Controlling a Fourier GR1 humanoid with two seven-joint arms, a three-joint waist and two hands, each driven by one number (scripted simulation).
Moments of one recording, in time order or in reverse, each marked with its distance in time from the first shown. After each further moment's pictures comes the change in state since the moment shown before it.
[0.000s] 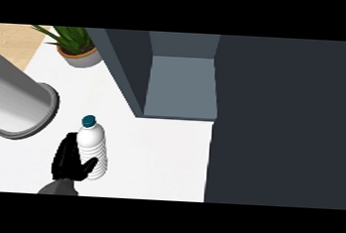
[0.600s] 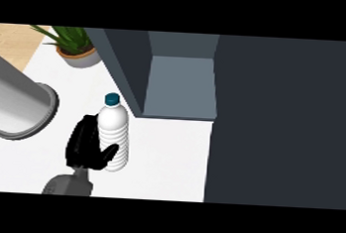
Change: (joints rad) left arm 0.031 -0.046 -0.227 -0.387 0.022 0.287 0.180; right arm -0.012 -0.015 -0.001 0.006 -0.031 0.002 0.014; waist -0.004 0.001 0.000
